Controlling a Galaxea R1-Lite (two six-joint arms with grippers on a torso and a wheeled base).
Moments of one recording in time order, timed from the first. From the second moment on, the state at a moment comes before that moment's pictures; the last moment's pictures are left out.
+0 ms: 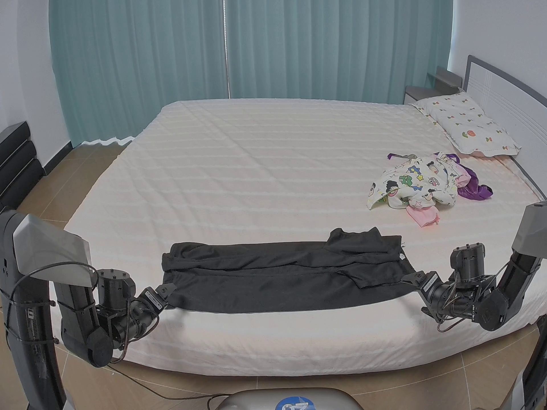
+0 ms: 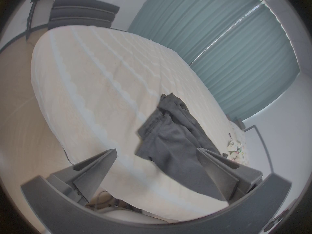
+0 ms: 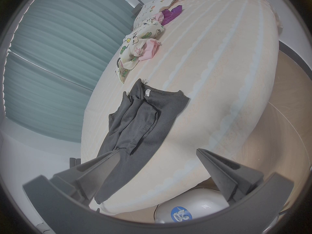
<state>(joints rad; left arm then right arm) -0.19 2.28 -0.29 -1.41 0.05 -0.95 0.18 2.07 -0.40 -0.96 0.01 1.02</state>
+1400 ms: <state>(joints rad) -0.28 2.38 -0.43 -1.40 0.13 -0.96 0.20 2.09 -0.40 -0.96 0.00 1.03</state>
